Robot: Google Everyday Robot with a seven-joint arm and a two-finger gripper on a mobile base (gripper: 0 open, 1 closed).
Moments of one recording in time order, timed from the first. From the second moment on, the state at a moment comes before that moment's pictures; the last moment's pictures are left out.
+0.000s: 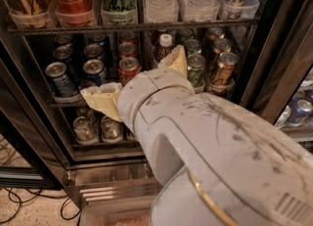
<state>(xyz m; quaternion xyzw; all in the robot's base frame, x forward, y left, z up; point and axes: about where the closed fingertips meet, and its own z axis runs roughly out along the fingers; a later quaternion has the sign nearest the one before) 0.436 0.037 1.000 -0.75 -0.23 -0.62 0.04</state>
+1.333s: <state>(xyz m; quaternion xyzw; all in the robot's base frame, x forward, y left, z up) 0.477 -0.006 1.026 -0.70 -0.22 -0.68 0.09</state>
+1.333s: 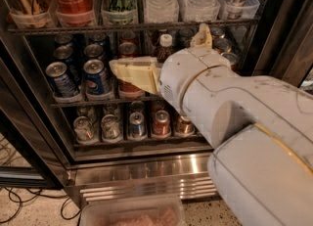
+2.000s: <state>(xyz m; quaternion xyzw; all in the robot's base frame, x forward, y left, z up) 0.510 -0.013 1.001 -0.69 -0.21 -0.68 0.14</state>
